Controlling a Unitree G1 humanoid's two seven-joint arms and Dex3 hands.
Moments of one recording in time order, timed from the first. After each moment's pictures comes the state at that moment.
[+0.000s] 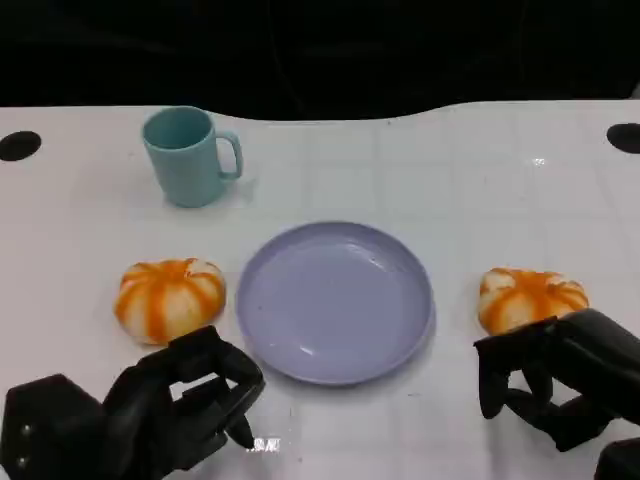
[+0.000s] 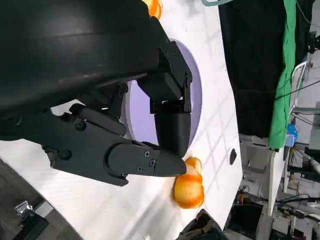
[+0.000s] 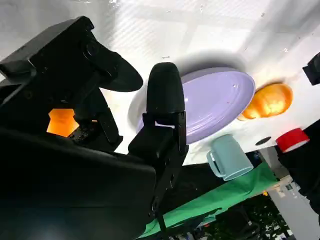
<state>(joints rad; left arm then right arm) 0.20 0.06 -0.02 -0.14 -0.24 0.12 -0.29 -0.16 -0.46 0.23 0.33 -0.44 -0.71 0.14</state>
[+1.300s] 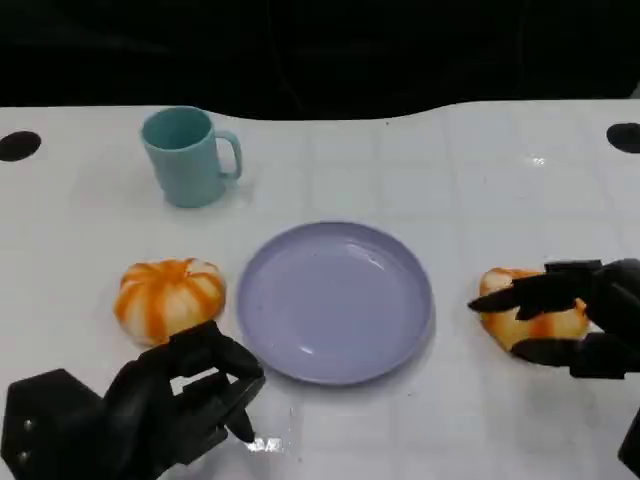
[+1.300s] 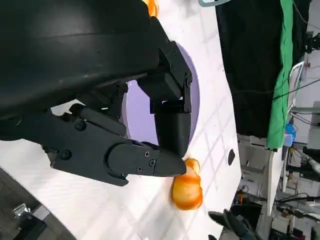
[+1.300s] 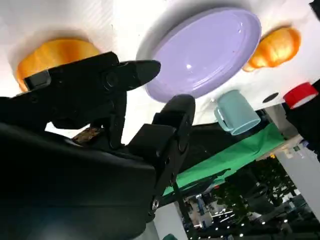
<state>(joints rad) 0.18 0.06 -0.02 -0.13 -0.24 0.11 -0.29 -0.15 -0.48 0.10 0.20 -0.35 -0.61 0.17</state>
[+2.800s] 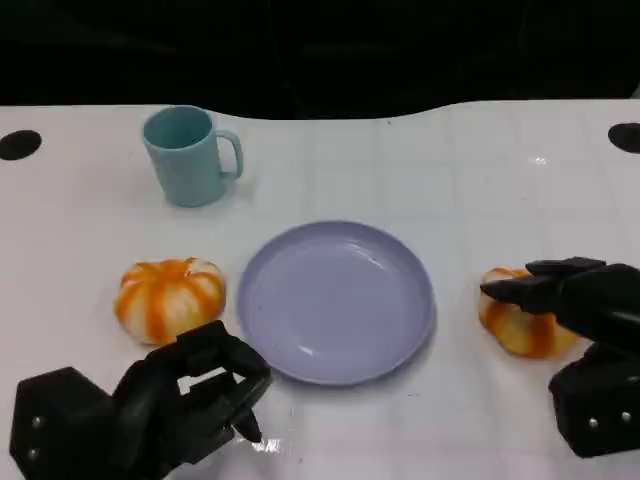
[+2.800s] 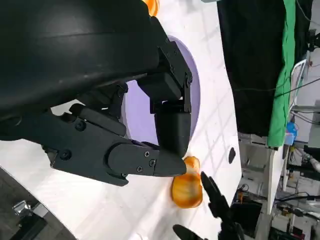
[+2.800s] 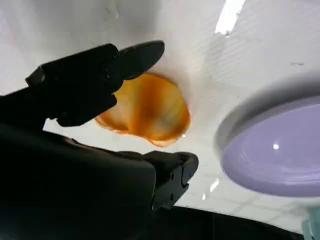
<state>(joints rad) 0.18 0.05 -0.03 -0.13 -0.23 0.12 -0.29 -0.38 -0.55 0.33 0.40 -0.71 -0.37 0.25</state>
